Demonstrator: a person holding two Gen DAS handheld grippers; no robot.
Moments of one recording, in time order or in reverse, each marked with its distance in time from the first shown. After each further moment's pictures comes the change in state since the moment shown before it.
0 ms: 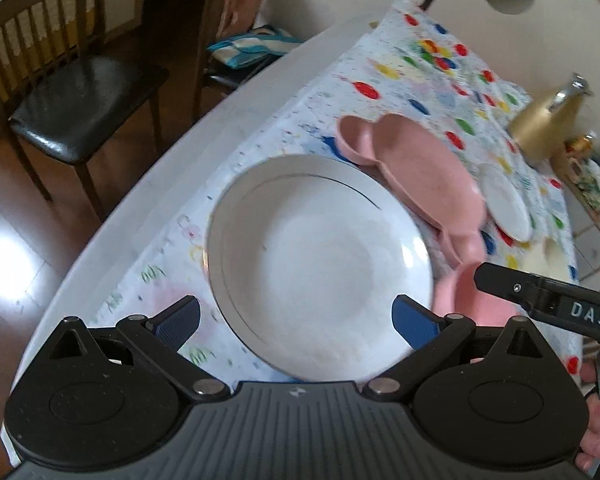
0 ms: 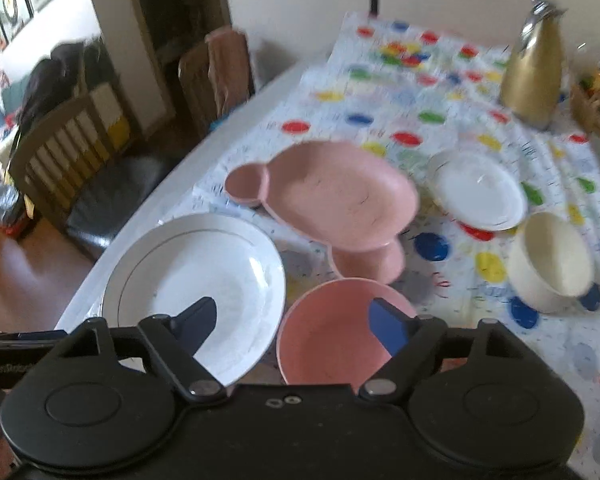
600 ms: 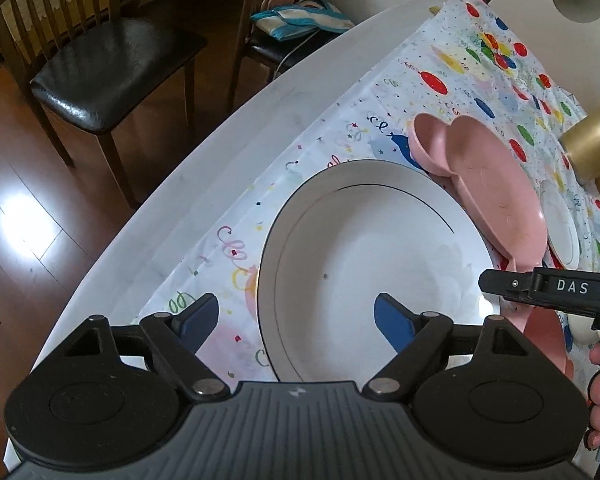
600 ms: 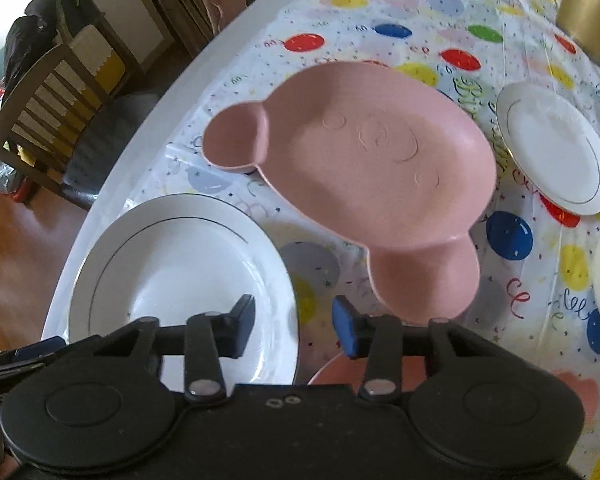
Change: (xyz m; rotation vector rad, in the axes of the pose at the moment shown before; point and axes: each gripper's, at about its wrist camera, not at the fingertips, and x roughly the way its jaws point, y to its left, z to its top) left arm 0.047 0.035 0.027 -0.093 0.081 0.057; right arm 0.100 -0.011 0.038 0.056 0.258 0.049
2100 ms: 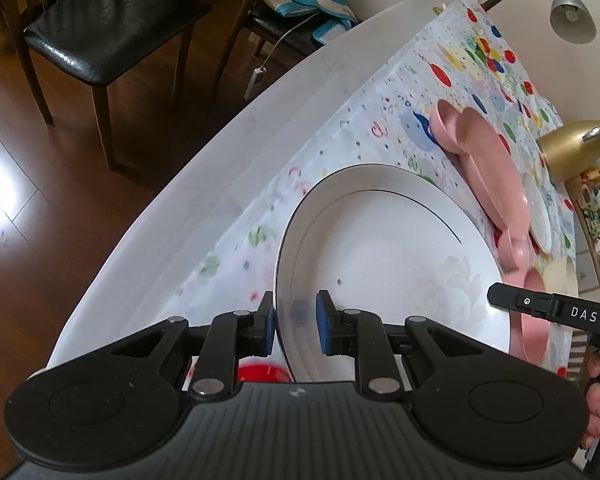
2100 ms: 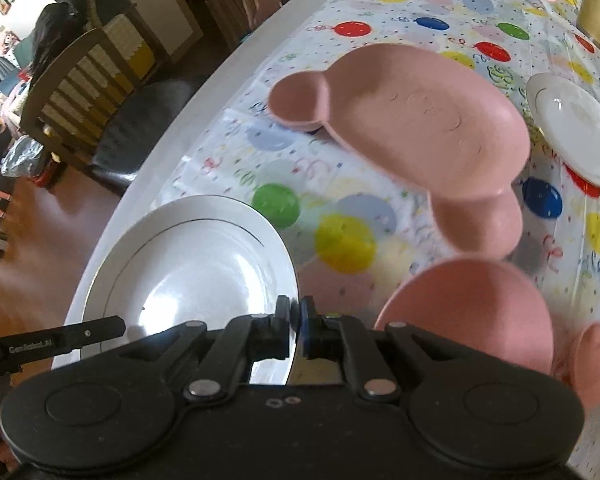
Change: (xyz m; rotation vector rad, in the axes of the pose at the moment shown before) left arm -0.017 0.078 -0.032 -0.058 0.065 -0.156; right arm -0.022 0.039 -0.049 -0.055 -0.010 0.060
